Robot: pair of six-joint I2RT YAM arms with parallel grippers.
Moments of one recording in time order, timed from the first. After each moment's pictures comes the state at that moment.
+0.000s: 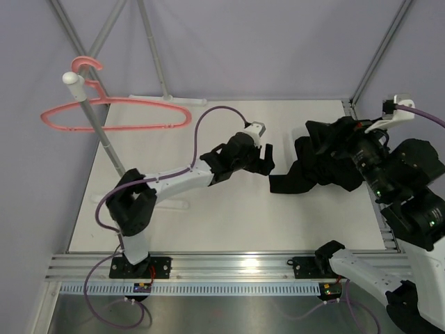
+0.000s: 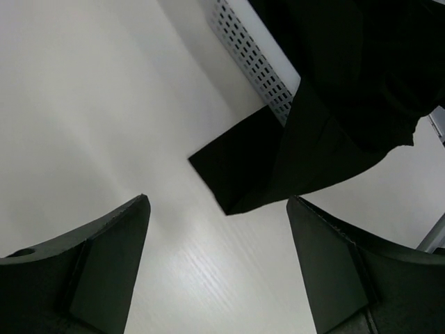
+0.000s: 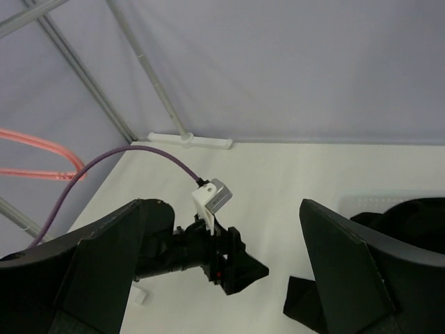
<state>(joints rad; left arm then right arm) -0.90 1.76 1.31 -0.06 -0.05 -0.46 0.51 0.87 1.56 -0.64 0.17 0.28</state>
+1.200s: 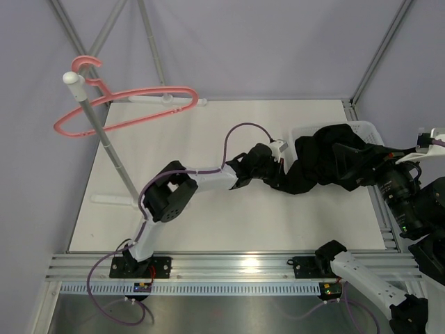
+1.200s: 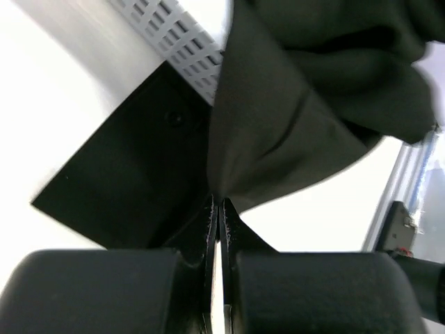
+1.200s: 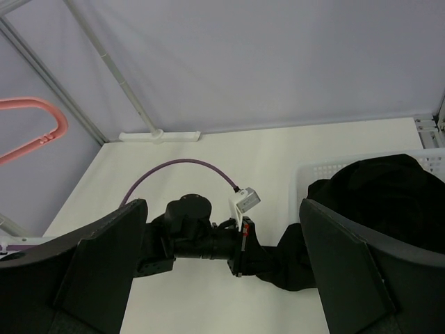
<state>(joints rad) -0.94 2.18 1.48 0.17 0.31 -0.55 0.51 0.68 1.58 -0.86 0.30 0.29</state>
